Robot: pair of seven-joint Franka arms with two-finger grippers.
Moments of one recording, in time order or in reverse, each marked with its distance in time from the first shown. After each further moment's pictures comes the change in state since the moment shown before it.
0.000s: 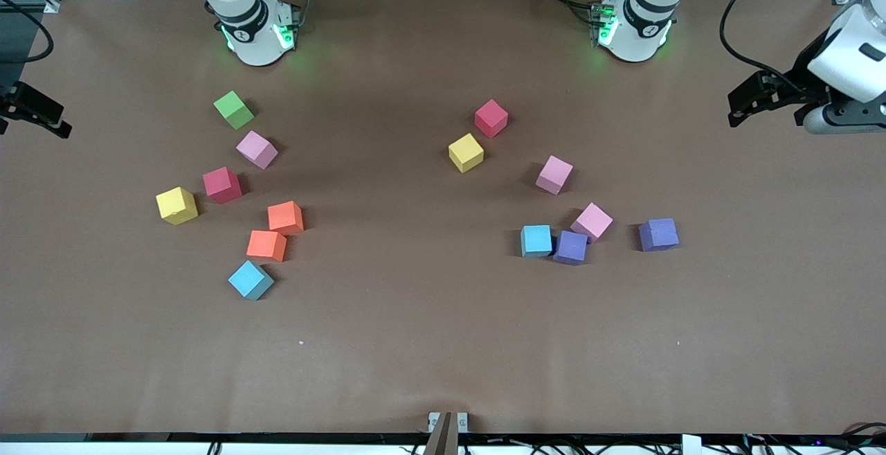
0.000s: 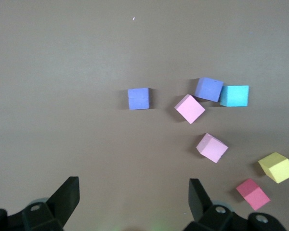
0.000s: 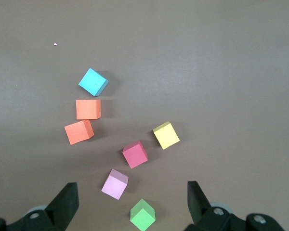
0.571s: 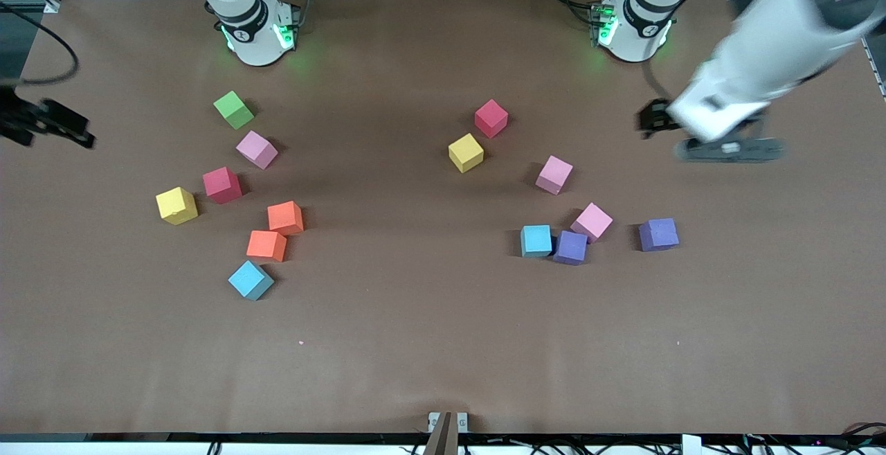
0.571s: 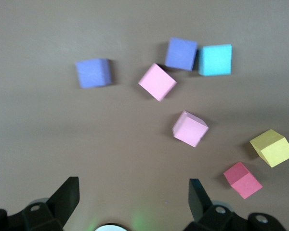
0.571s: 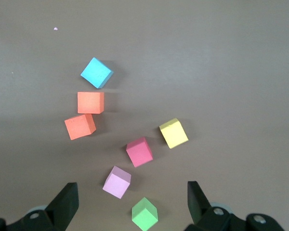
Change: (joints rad) left arm -0.003 0.034 -0.233 -0.254 -0.017 0.151 -0.183; right arm 0.045 0.086 0.007 -0.035 0.000 0.053 -0.002
